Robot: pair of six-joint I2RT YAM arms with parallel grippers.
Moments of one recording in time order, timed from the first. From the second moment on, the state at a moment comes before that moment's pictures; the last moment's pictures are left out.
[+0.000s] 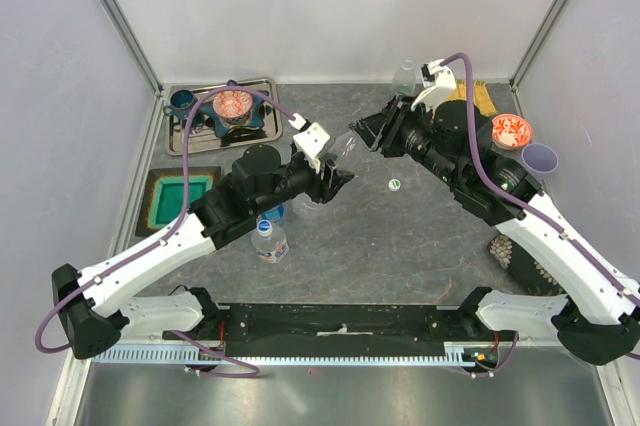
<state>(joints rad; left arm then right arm) -0.91 1.12 1.06 -0.07 0.03 -0.02 0.77 1.16 1.46 -0.45 0.16 0.64</state>
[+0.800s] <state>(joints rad) -0.73 1.12 1.11 0.12 1.06 -0.32 0.76 1.02 1.49 -0.32 -0.56 0.26</state>
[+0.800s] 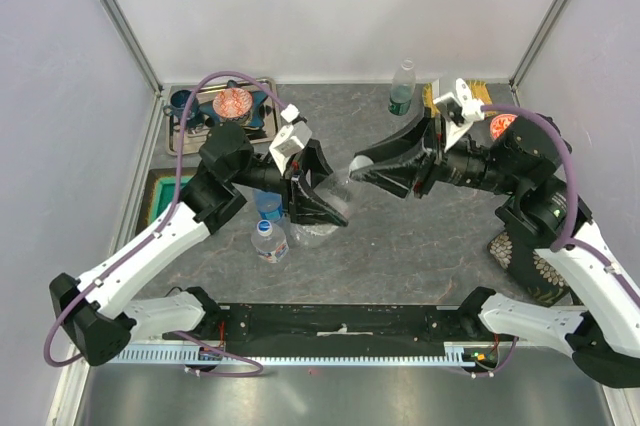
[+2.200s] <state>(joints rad) -0.72 1.20 1.13 0.11 1.24 -0.35 0.76 1.03 1.46 -0.40 -0.62 0.21</state>
